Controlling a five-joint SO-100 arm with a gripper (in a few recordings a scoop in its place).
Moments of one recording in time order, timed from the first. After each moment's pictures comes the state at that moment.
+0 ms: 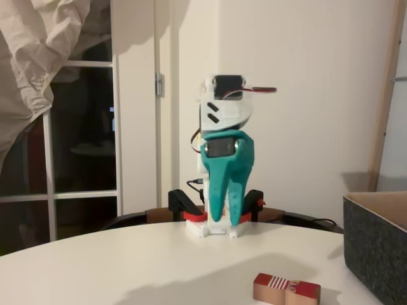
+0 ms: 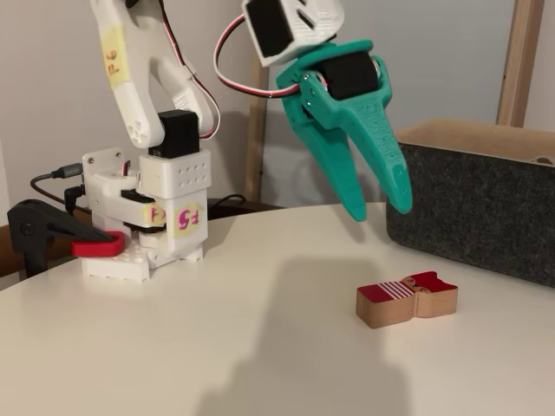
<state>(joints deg) 3.3 115.1 113.1 73.9 61.3</state>
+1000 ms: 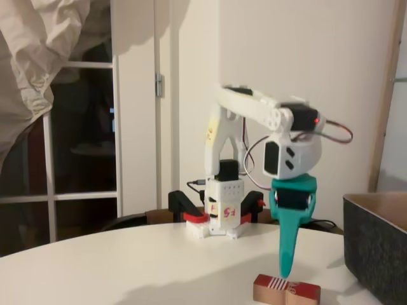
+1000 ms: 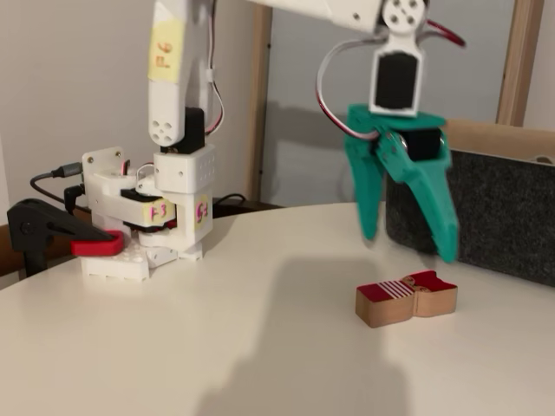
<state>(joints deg) -16.3 84.2 96.2 81.7 46.2</state>
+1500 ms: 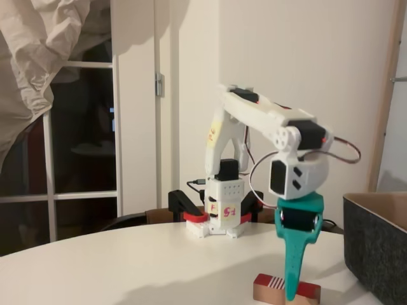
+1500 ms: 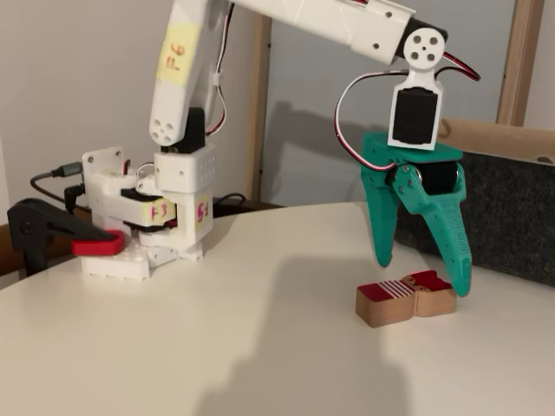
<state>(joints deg) -16.5 76.9 94.8 76.7 44.4</state>
